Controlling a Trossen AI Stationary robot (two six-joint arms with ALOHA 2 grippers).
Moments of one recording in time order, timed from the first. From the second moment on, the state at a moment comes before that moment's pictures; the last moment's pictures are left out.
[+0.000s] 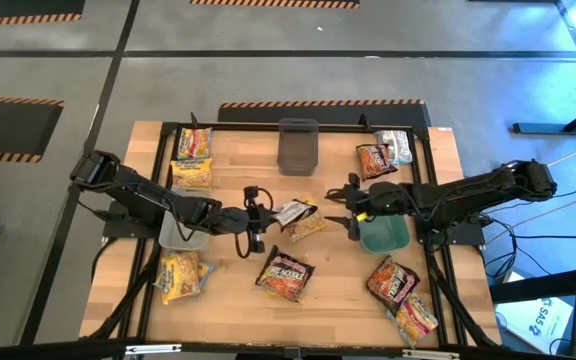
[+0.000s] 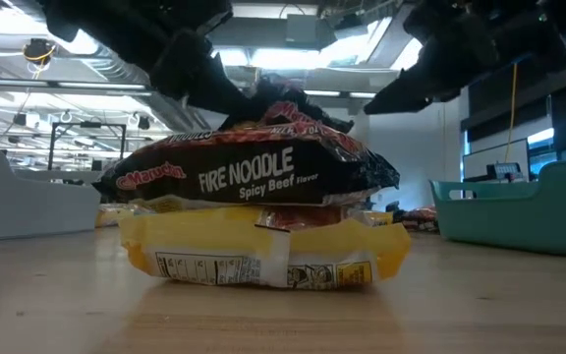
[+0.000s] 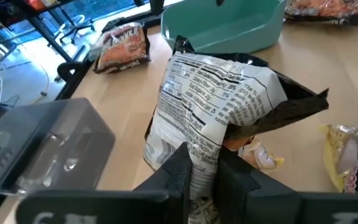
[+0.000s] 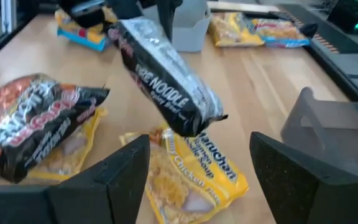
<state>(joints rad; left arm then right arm) -0.23 1.45 0.71 0.25 -0.52 0.07 0.06 1.15 0.53 0.20 0.11 -0.05</state>
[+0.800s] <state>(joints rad) -0.26 1.45 0.71 0.45 -0.42 0.05 0.06 1.30 0.53 0.49 -0.12 -0.17</state>
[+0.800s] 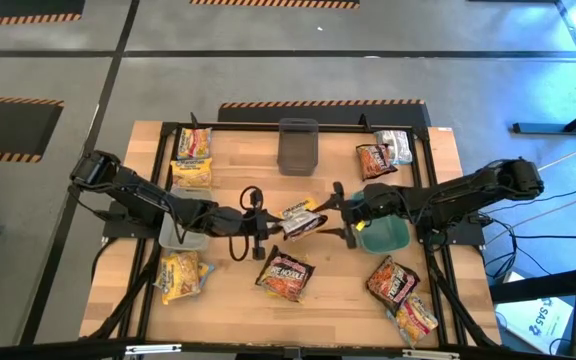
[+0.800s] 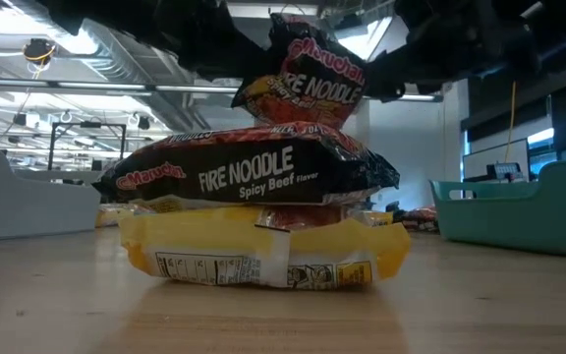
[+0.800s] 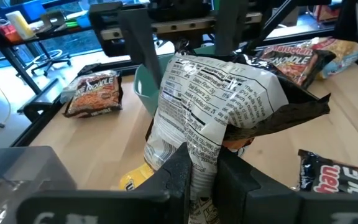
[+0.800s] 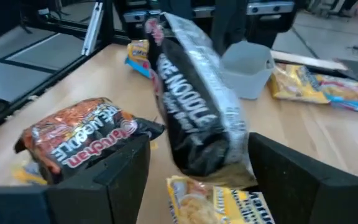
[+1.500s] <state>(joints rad) -0.23 1.45 0.71 0.44 -0.44 -0.04 0.19 1.36 0.92 -0.08 0.20 -0.29</state>
